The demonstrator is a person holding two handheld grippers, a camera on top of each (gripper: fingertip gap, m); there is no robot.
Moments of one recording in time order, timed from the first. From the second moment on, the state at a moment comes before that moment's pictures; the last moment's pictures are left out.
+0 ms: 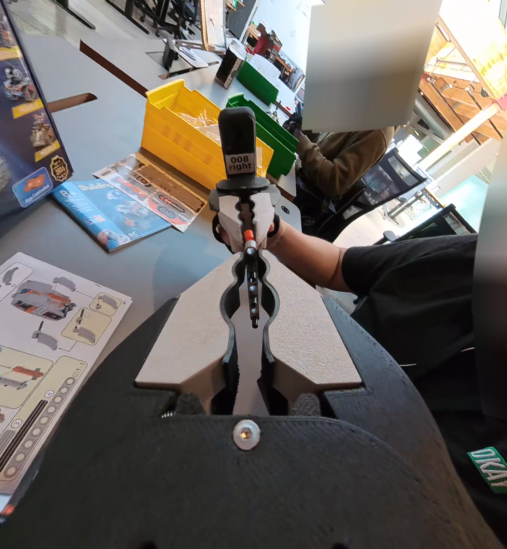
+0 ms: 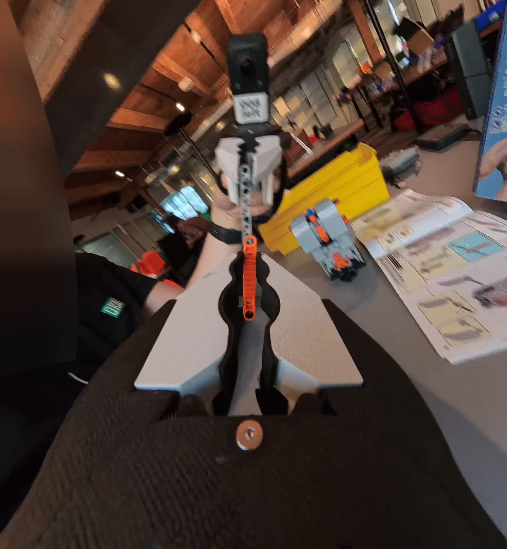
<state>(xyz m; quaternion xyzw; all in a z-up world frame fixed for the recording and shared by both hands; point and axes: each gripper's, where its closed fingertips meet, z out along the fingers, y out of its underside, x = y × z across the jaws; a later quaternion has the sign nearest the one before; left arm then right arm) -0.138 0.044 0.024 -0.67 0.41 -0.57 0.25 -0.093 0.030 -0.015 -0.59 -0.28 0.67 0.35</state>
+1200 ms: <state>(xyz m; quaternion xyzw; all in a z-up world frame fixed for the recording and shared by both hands) -0.141 0.043 0.024 -0.67 0.40 -0.57 0.24 -0.062 0.021 -0.172 -0.79 -0.57 0.09 0.20</state>
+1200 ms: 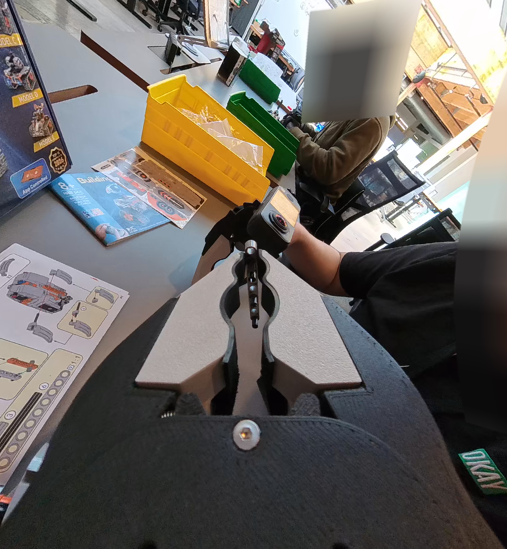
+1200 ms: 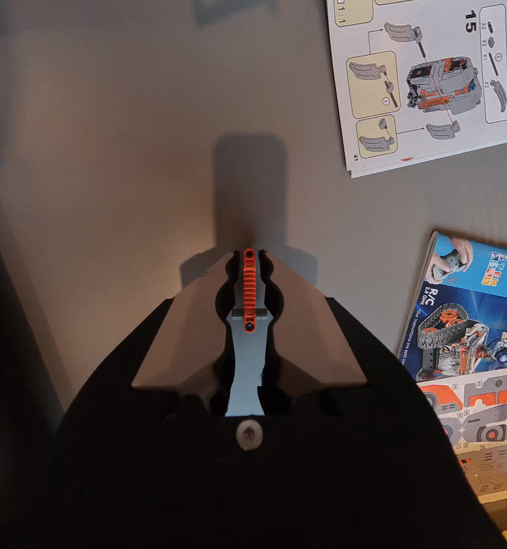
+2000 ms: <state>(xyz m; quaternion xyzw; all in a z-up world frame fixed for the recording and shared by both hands) -0.144 0.043 0.025 -0.67 0.40 -0.57 0.25 -0.060 0.015 -0.177 -0.80 -0.57 0.11 0.18</state>
